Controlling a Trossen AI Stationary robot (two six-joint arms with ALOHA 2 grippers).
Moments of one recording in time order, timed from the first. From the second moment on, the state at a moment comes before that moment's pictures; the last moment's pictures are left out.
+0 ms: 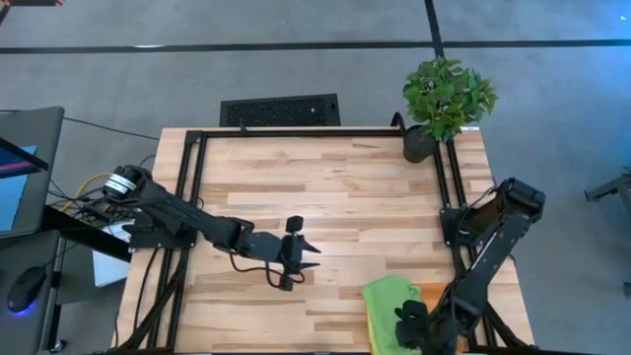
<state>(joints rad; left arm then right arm) -0.37 1.56 0.94 0.19 -0.28 0.00 0.99 1.68 1.16 -0.41 -0.05 0.96</state>
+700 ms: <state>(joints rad) -0.57 1.16 0.95 -0.29 -0.55 -0.06 0.90 1.29 1.16 -0.59 0.56 0.40</state>
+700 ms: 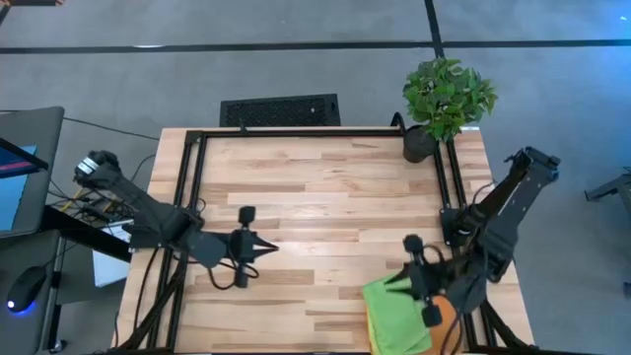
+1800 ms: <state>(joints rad) 0.17 0.42 0.42 -0.13 0.14 0.09 0.48 0.37 0.48 -0.19 0.24 0.02</state>
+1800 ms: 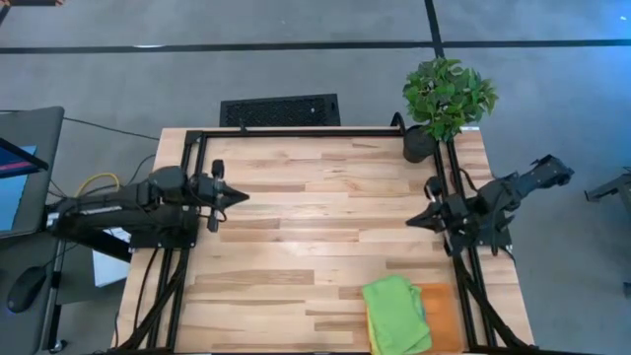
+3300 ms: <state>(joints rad) 0.21 0.01 0.06 -0.10 0.13 0.13 0.48 0.05 0.01 0.06 0.24 -0.06</state>
